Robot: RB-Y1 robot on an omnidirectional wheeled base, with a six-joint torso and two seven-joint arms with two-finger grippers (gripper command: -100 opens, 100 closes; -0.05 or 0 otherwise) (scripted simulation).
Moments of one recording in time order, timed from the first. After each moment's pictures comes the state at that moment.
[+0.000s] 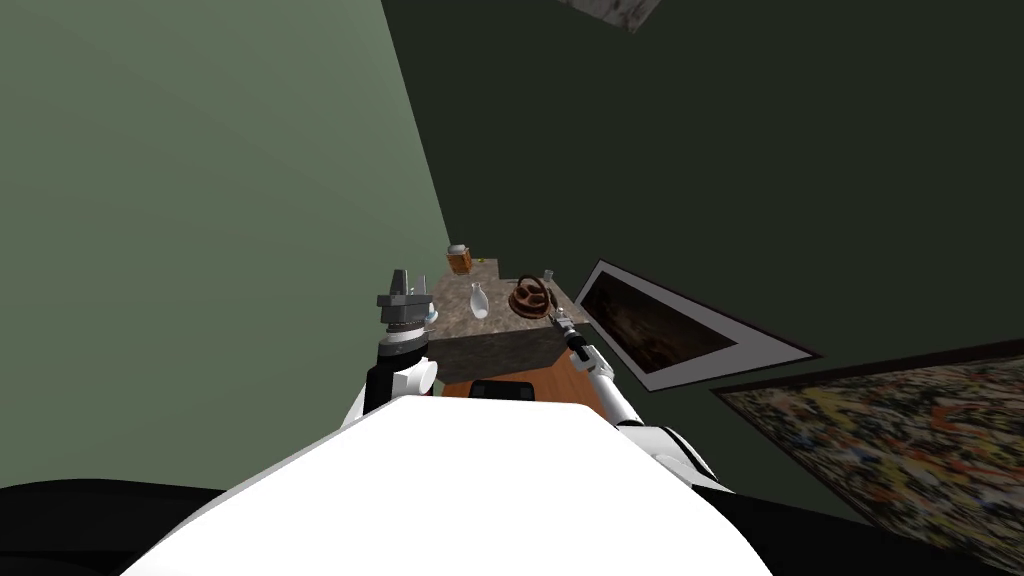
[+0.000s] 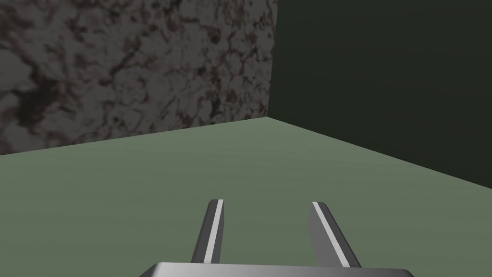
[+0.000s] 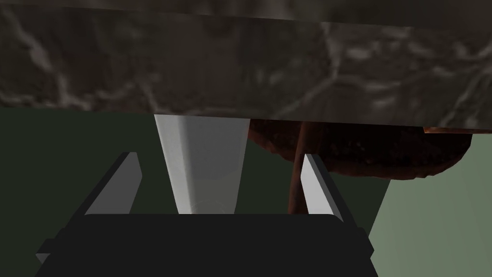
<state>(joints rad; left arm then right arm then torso) 0.49 0.02 -0.05 -2.33 0.02 -0.56 0.01 -0.11 -0.40 0.02 -1.05 0.44 -0.41 0.79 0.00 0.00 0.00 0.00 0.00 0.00</state>
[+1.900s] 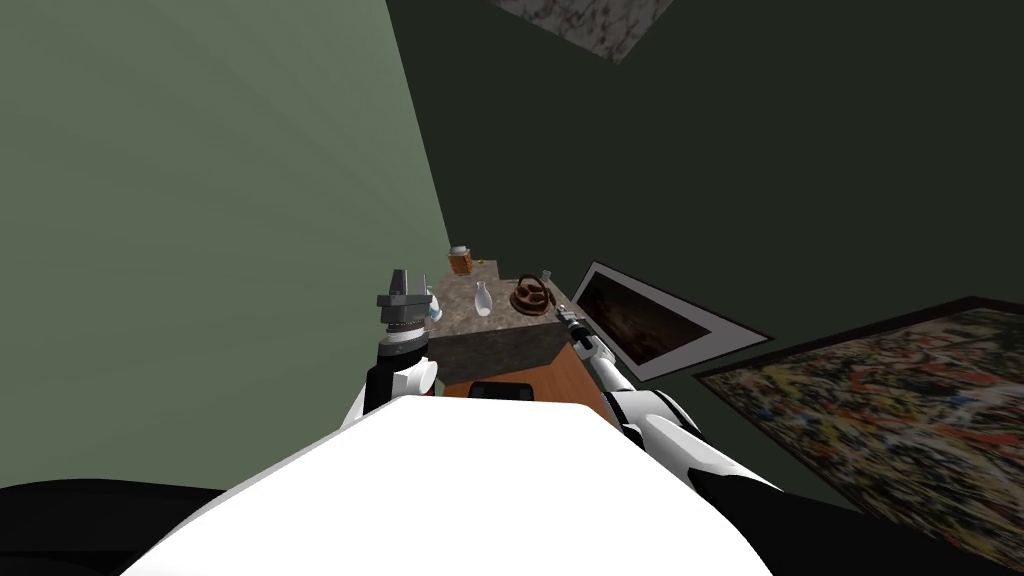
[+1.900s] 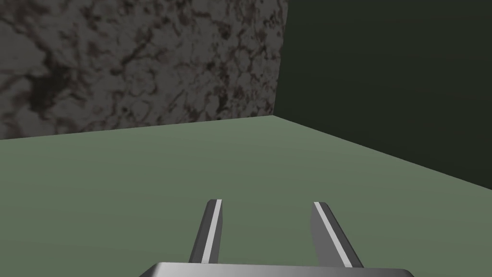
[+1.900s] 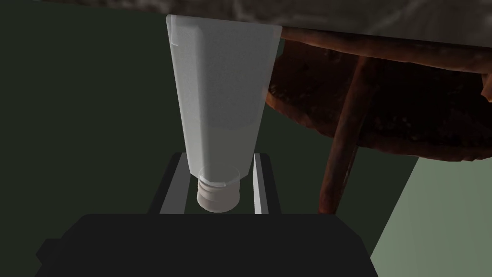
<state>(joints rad) 0.49 0.02 -0.05 -2.33 0.02 -0.56 0.01 -0.32 -0.48 0.05 -0.74 0.34 -0.48 0.84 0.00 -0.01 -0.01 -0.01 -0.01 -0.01</state>
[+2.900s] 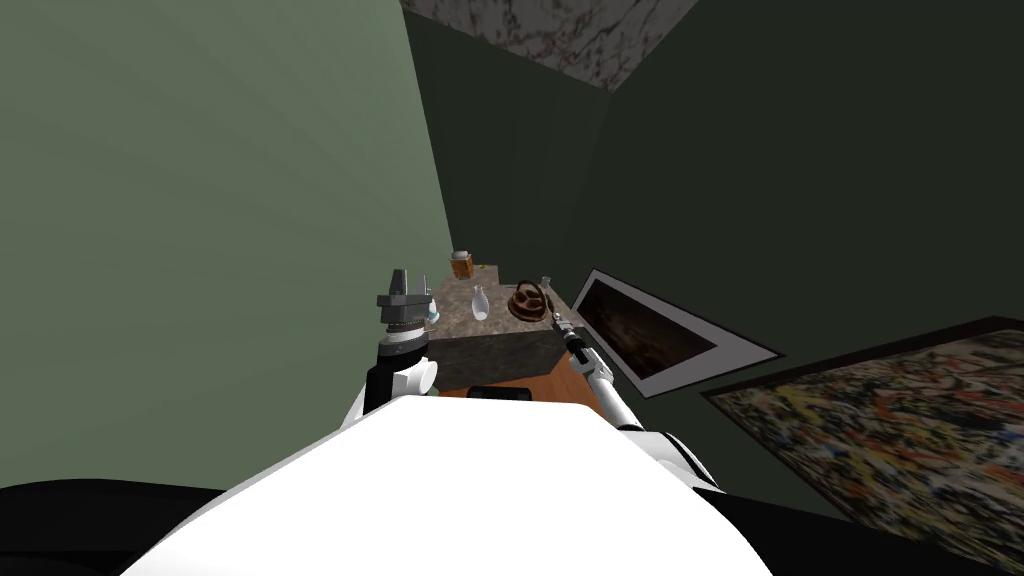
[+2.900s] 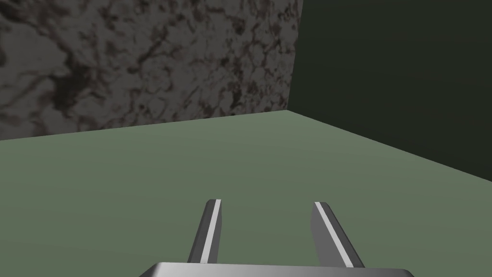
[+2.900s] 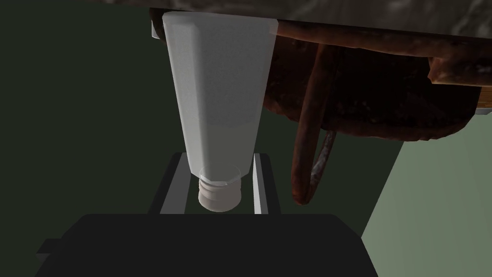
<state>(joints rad) 0.49 0.02 -0.05 -2.33 0.02 -0.56 0.01 -0.09 -0.38 0.01 -1.06 0.47 -0.38 0.78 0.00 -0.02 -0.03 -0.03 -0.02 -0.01</state>
